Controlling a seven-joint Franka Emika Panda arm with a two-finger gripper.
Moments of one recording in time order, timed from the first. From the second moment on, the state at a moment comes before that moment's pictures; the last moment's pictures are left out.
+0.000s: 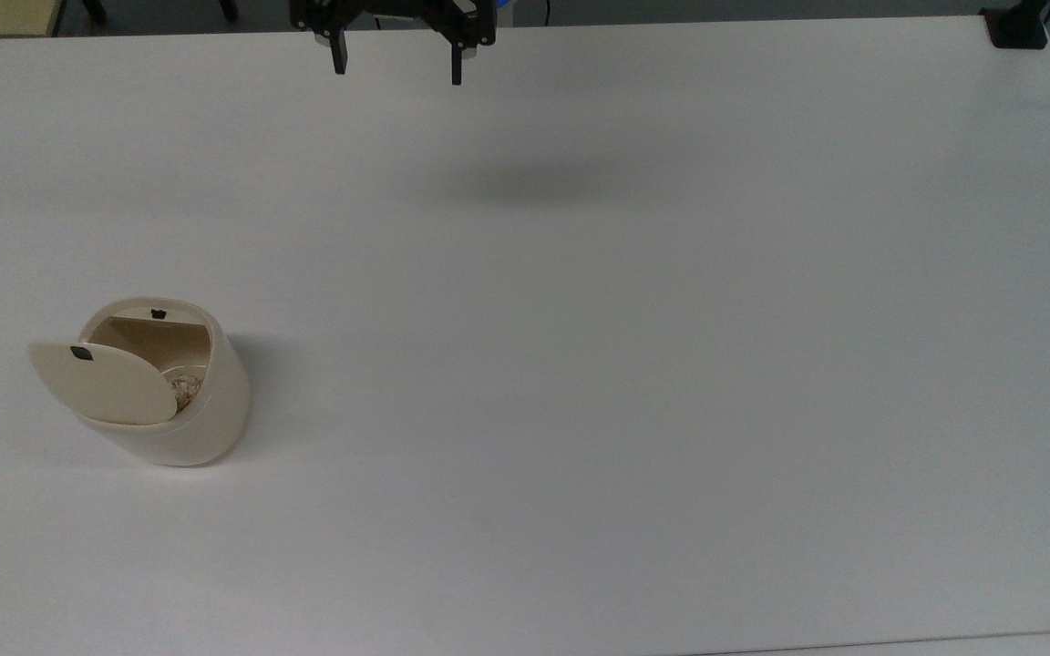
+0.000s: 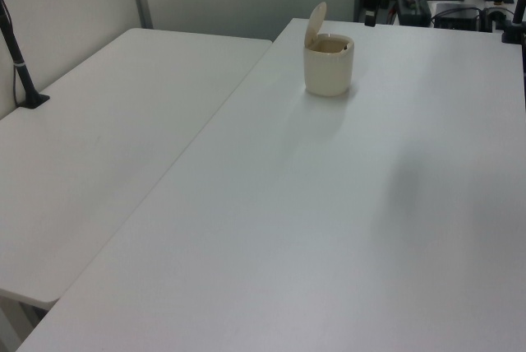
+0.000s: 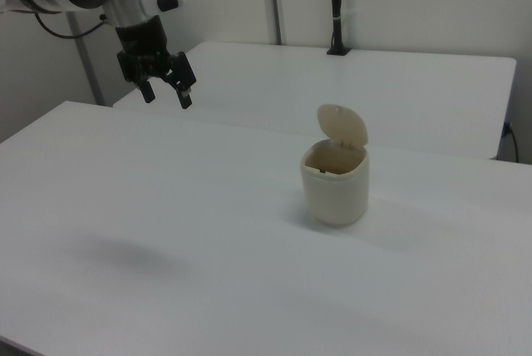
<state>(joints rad) 0.07 0.03 -0.02 -1.59 -0.07 1.71 0.08</state>
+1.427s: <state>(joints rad) 0.07 0.03 -0.02 -1.59 -0.07 1.71 0.28</state>
